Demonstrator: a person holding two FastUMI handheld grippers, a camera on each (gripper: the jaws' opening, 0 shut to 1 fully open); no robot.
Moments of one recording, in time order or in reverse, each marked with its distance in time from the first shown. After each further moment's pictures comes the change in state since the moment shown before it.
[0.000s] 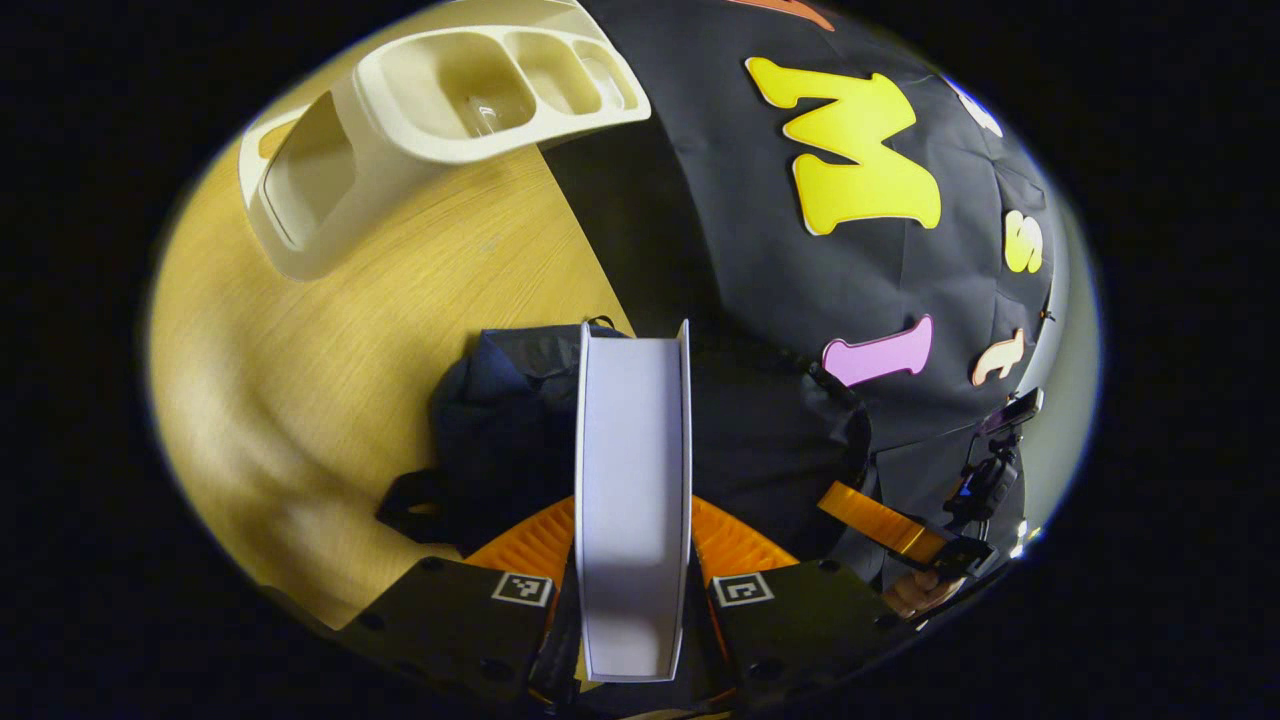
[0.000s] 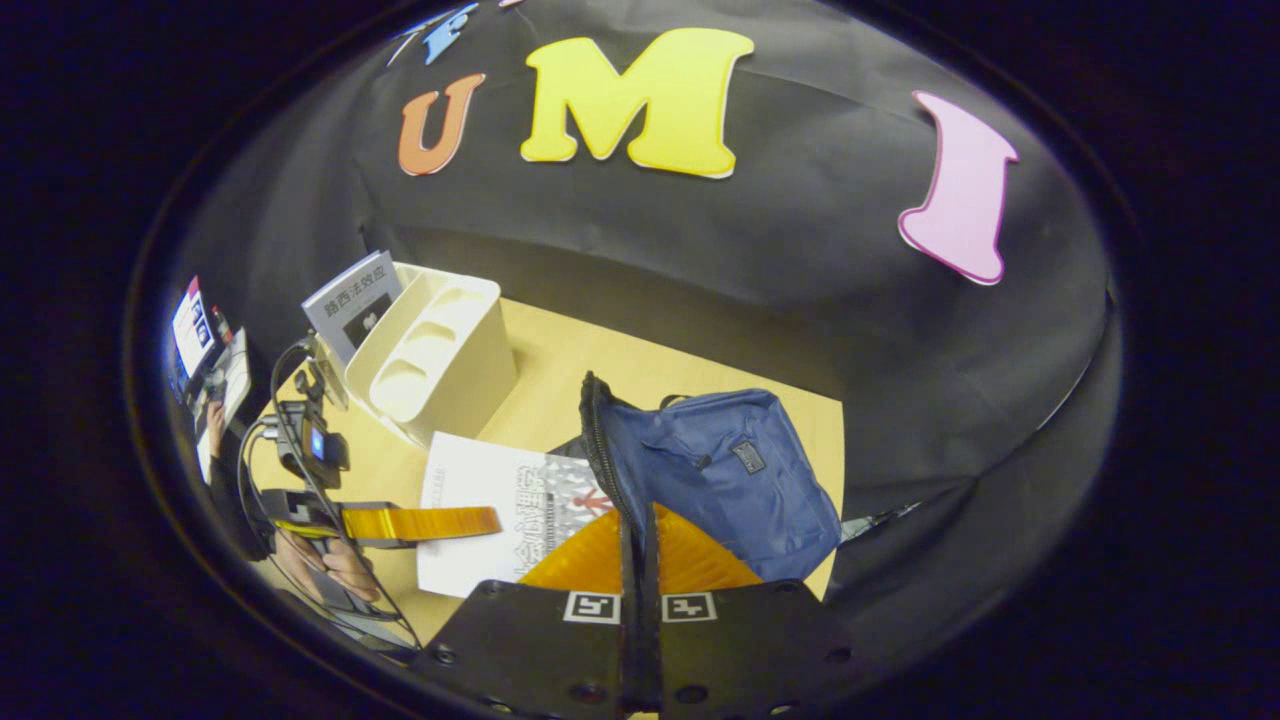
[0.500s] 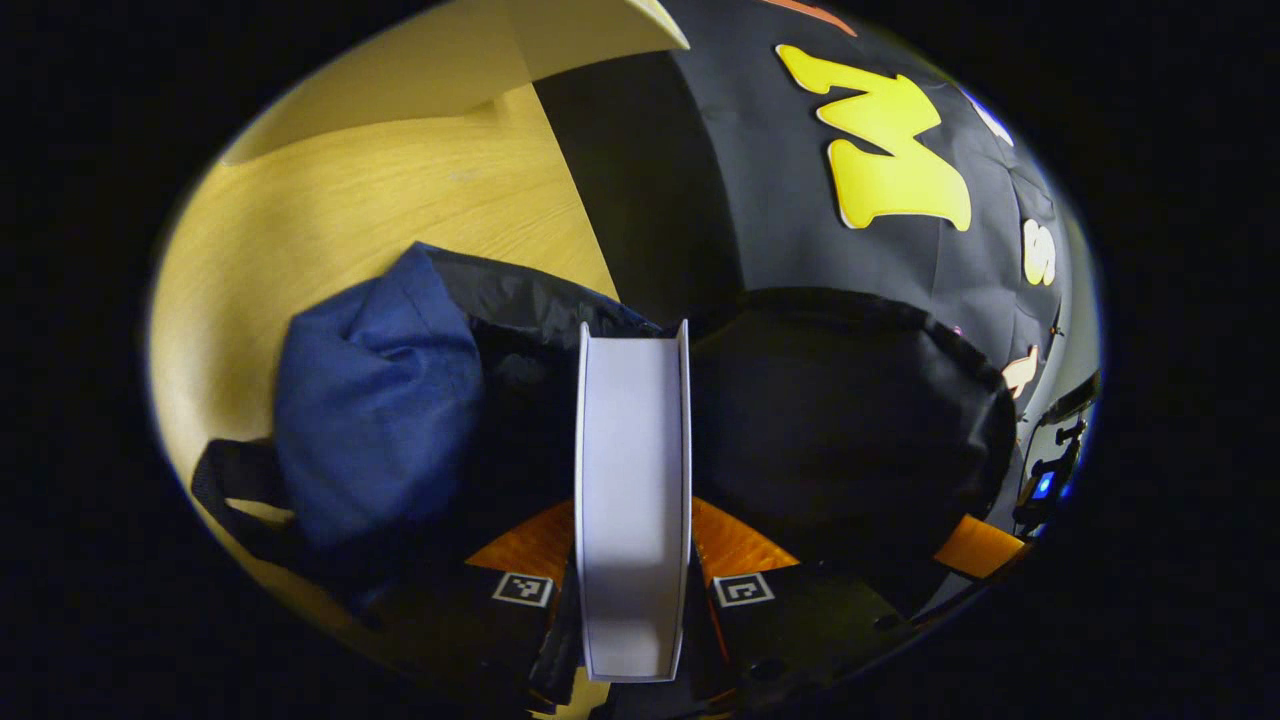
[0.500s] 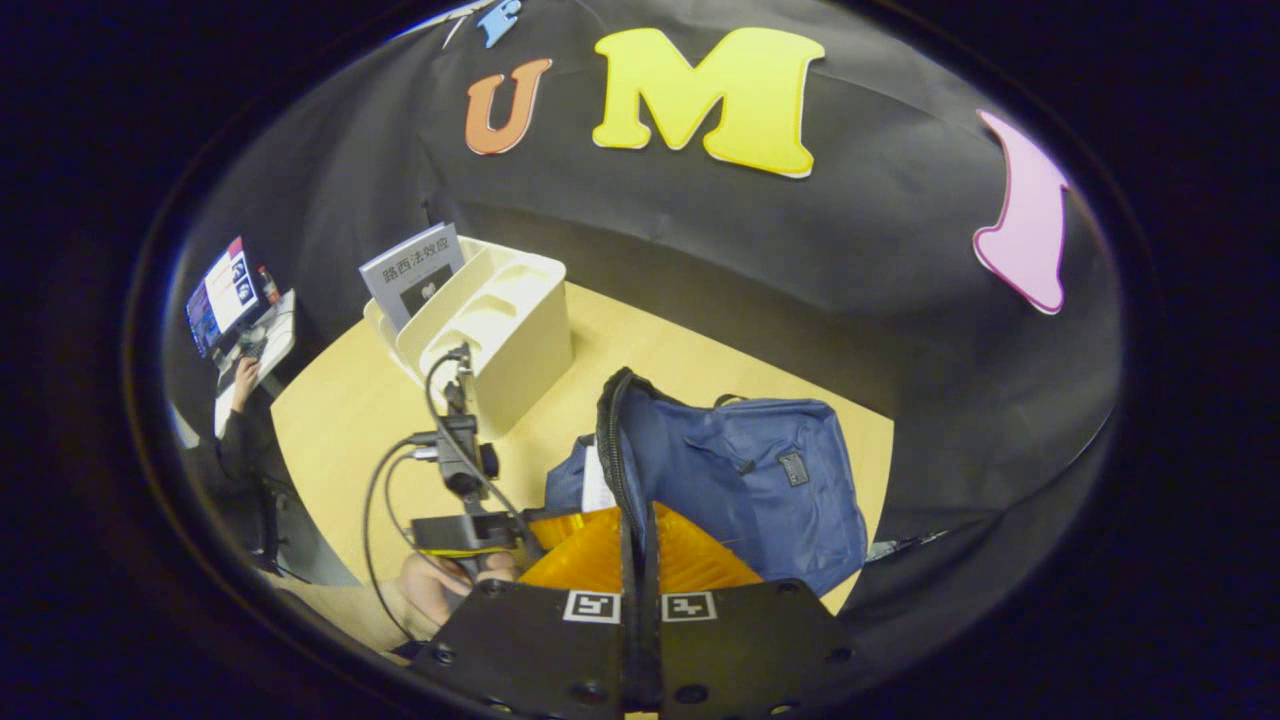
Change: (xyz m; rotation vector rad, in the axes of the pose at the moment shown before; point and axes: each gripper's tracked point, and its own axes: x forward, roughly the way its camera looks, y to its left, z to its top) left arm 0.112 0.005 -0.021 -0.063 -0.076 -0.059; right arm 0.005 0.022 -0.010 -0.105 0.016 0.147
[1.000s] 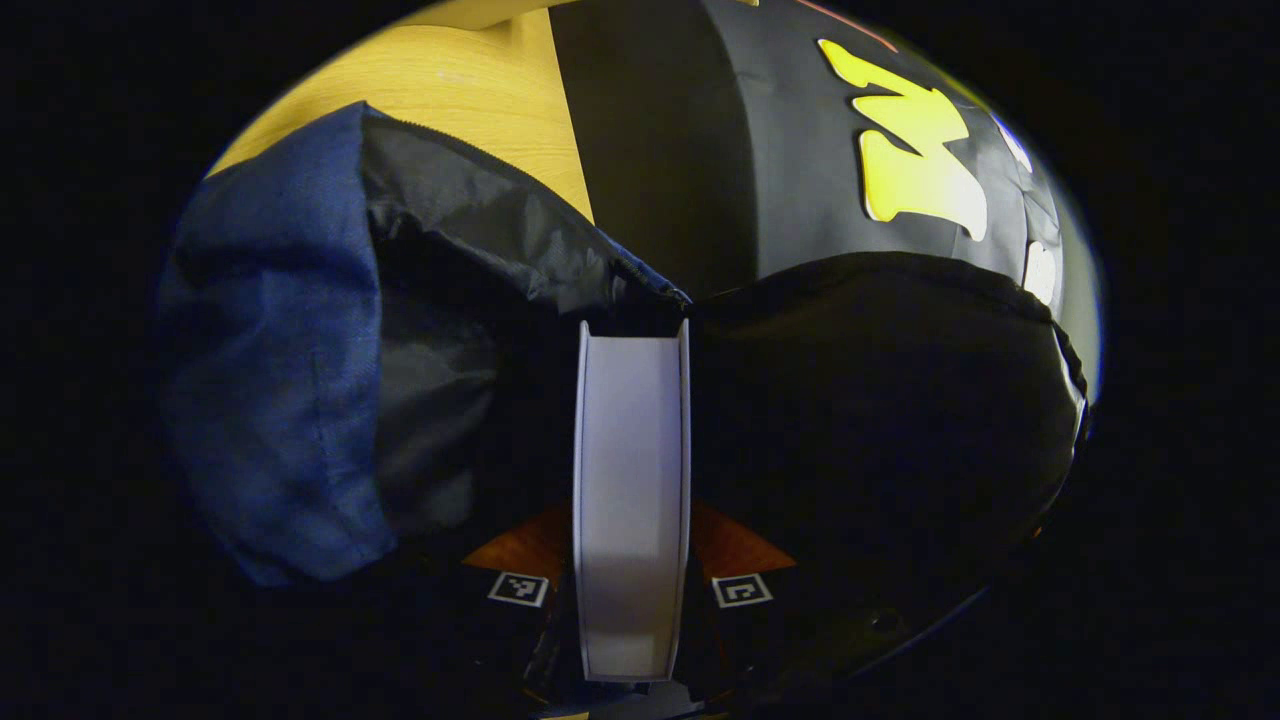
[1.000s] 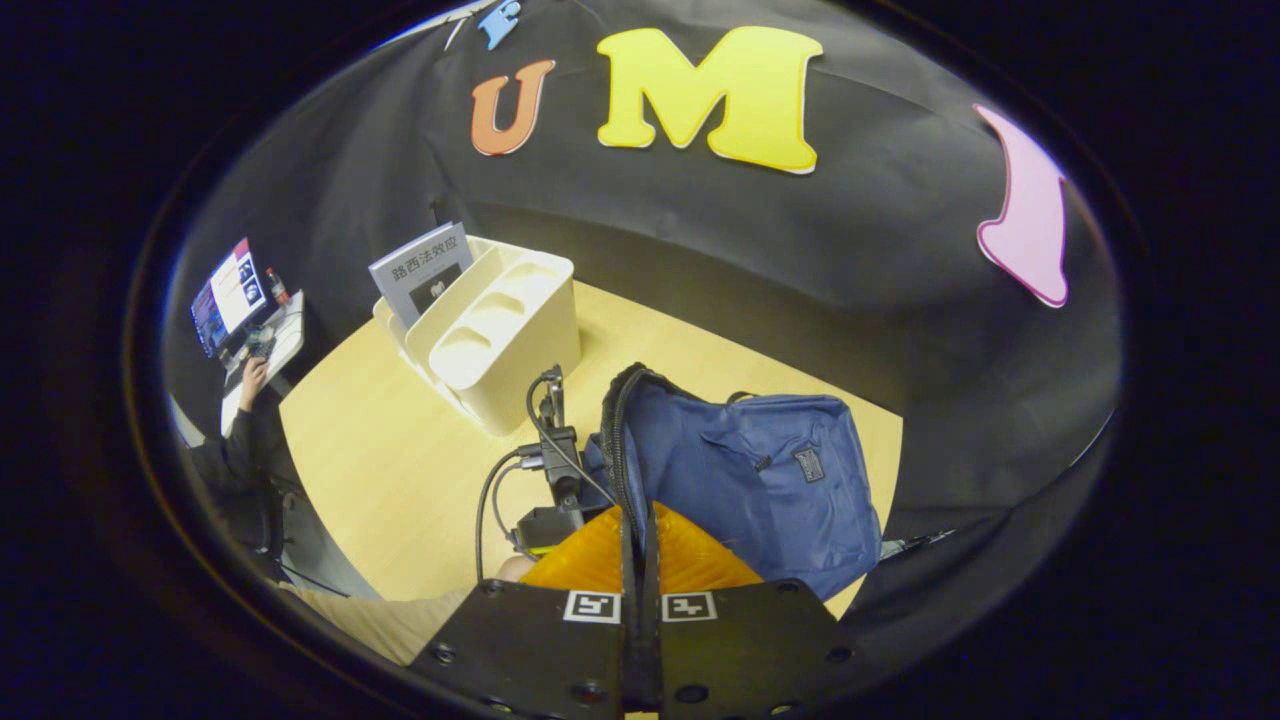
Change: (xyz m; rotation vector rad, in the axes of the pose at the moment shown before) left arm 0.064 0.001 -0.015 -0.052 0.034 -0.109; right arm 0.001 -0.005 -0.004 0.009 0.002 0.006
